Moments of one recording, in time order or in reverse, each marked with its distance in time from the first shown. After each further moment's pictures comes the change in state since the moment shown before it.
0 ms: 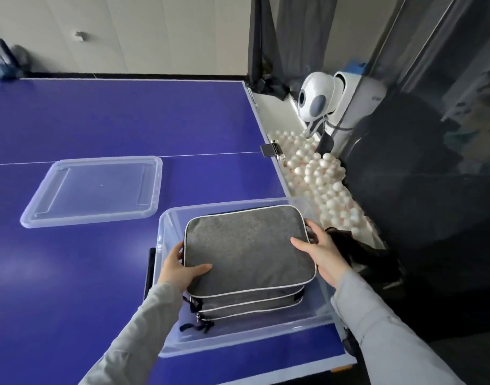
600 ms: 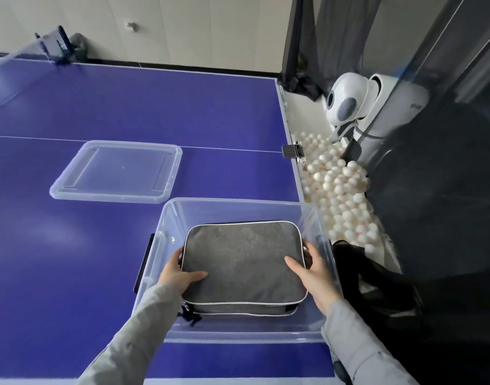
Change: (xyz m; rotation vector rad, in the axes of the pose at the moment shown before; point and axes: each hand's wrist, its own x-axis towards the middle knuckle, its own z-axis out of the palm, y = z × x) left_hand -0.003 -0.034 0.017 0.062 0.144 -0.104; right_hand 0.004 0.037 -0.005 -0.078 -0.098 -0.056
